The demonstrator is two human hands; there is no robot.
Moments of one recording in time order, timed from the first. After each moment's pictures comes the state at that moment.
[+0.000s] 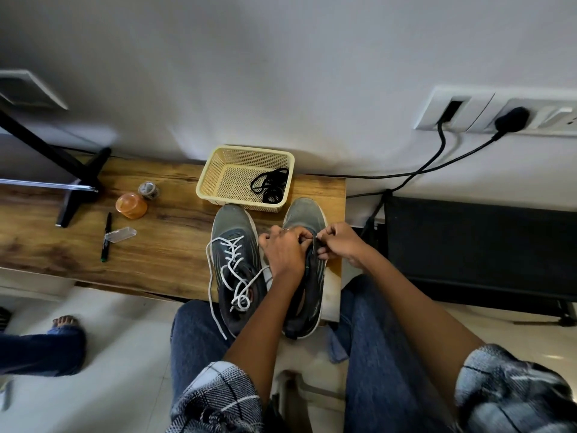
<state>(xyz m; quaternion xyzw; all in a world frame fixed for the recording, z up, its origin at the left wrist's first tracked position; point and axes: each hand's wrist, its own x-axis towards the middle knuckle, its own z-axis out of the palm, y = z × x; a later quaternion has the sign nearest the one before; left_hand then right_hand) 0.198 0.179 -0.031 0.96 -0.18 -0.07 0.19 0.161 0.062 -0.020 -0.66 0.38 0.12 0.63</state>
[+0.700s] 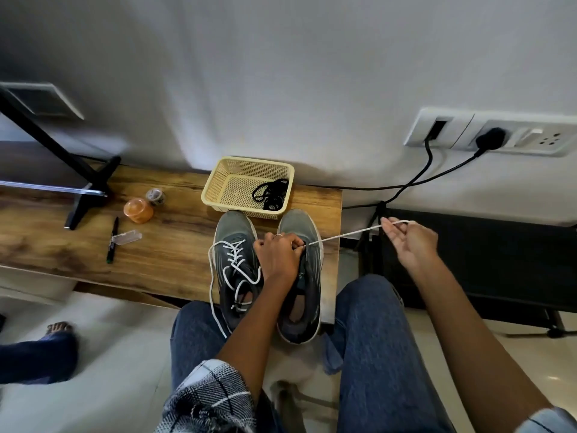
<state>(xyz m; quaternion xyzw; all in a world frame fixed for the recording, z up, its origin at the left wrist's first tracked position) 0.196 0.194 -0.017 0.96 -0.19 -0.05 0.18 0.103 -0.011 0.025 -0.28 0.51 -0.29 0.76</state>
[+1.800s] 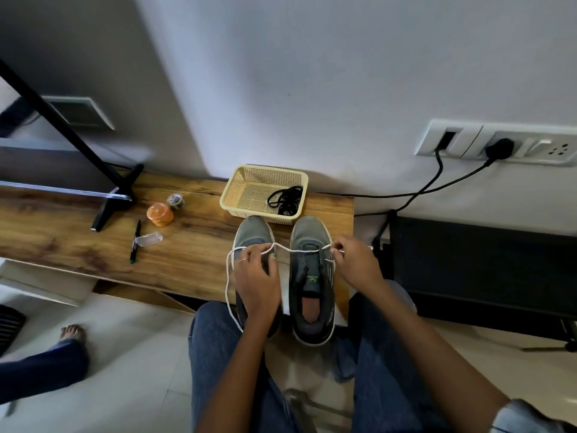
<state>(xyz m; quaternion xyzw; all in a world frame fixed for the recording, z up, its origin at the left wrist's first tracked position) 0.173 0.271 -0.009 0.91 -0.07 0.11 0.40 0.118 0.089 0.004 -0.92 0.23 -0.05 0.32</state>
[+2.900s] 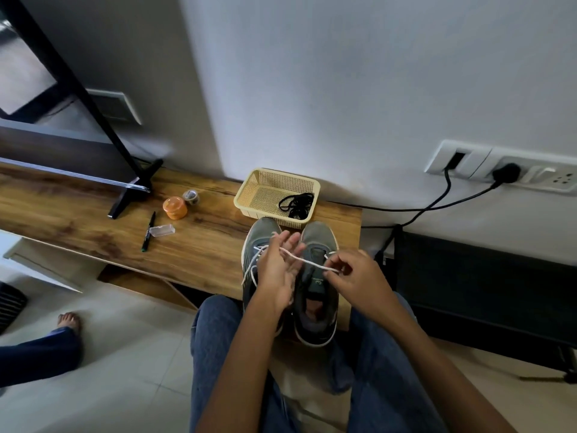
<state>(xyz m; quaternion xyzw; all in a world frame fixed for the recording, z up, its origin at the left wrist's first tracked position) 0.162 0.254 0.071 0.47 0.21 -0.27 0.82 0.073 0.131 0.077 -0.92 0.09 -0.08 0.38</state>
